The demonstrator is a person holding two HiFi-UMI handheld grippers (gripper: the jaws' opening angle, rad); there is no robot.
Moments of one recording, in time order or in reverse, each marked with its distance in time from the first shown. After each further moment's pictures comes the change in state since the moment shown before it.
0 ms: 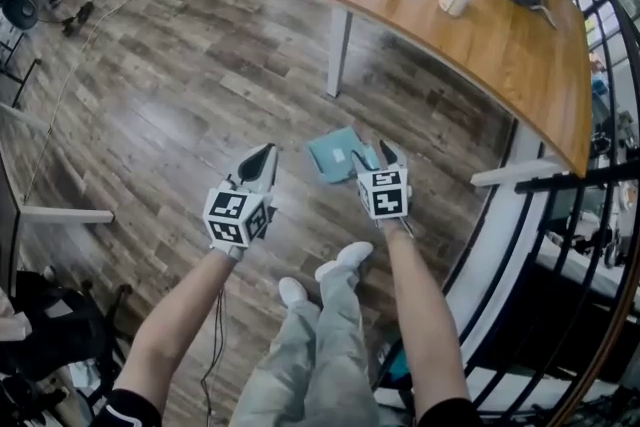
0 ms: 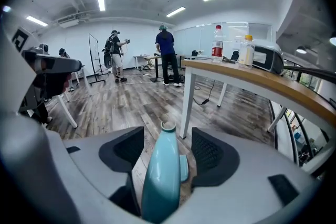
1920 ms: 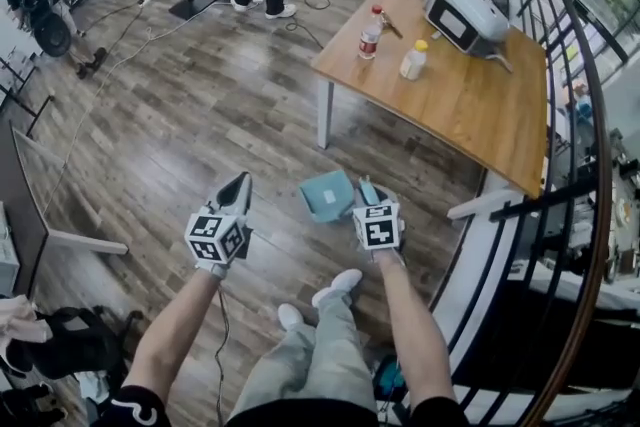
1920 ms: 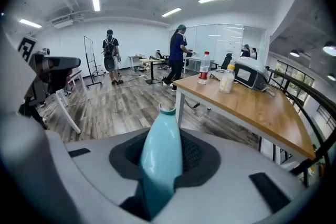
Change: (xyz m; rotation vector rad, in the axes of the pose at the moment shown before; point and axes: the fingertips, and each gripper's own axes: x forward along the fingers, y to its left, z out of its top) left arm -0.087 -0.018 0.162 -0.018 -0.079 0.040; right arm -0.155 -0.015 0.104 0.029 0.023 -0.053
